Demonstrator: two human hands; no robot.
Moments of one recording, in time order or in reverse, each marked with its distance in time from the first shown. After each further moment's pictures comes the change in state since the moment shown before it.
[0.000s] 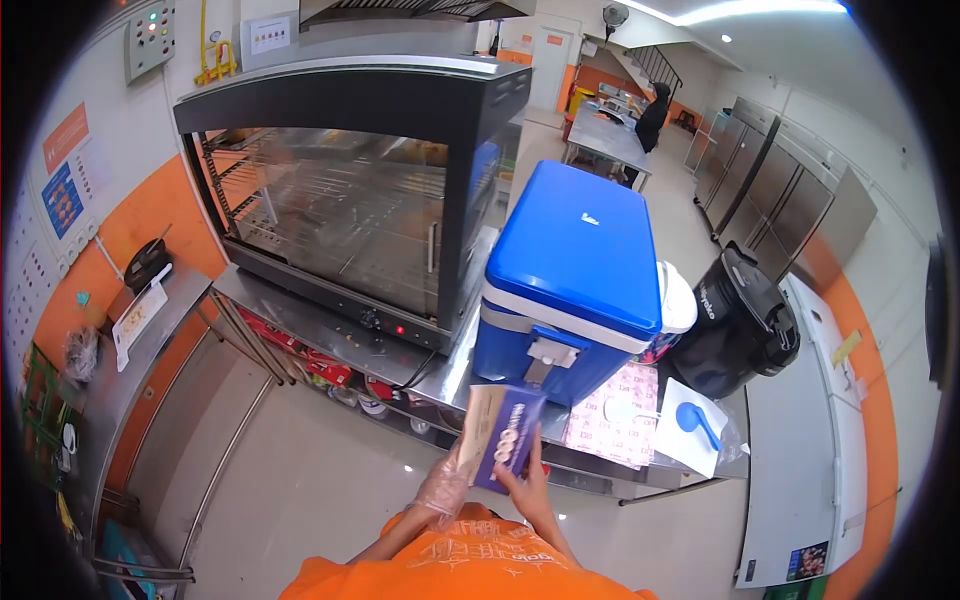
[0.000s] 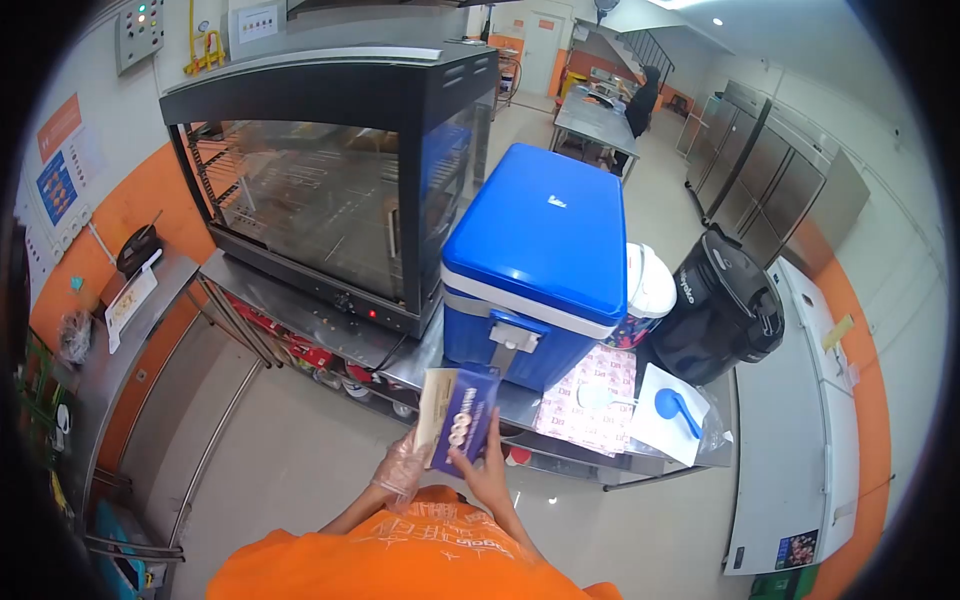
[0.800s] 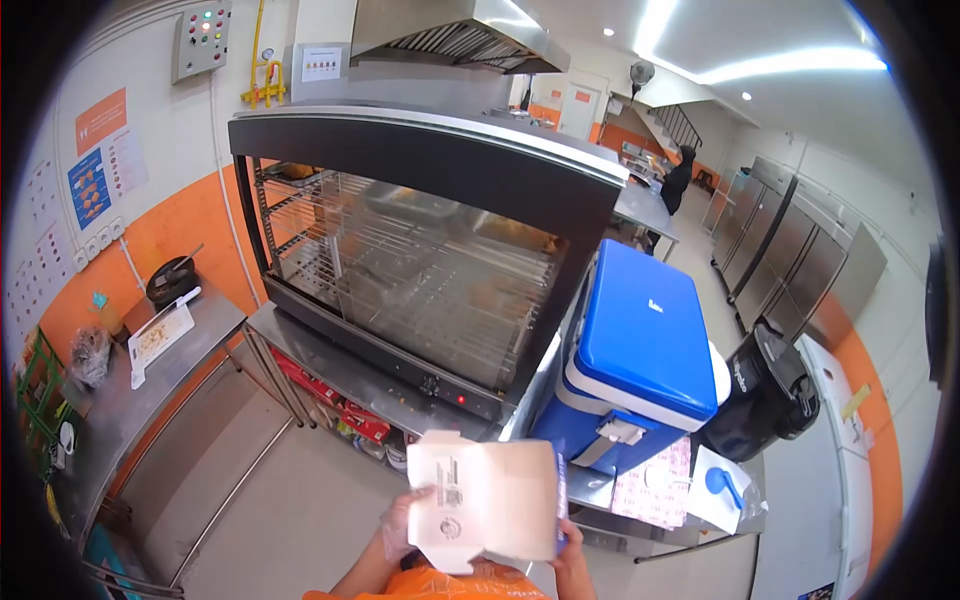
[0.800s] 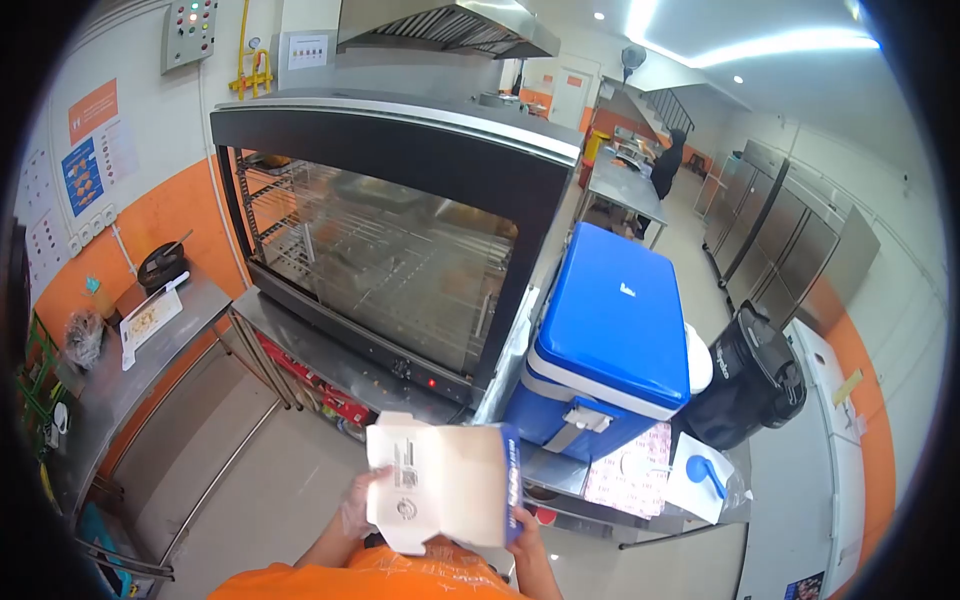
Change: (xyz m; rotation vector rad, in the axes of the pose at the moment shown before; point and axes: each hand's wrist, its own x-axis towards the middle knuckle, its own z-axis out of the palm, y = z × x) left_hand 0.038 -0.063 -0.180 -1.349 -0.309 -0.240; right_hand 0.036 0.085 0.024 0.930 -0.337 0.314
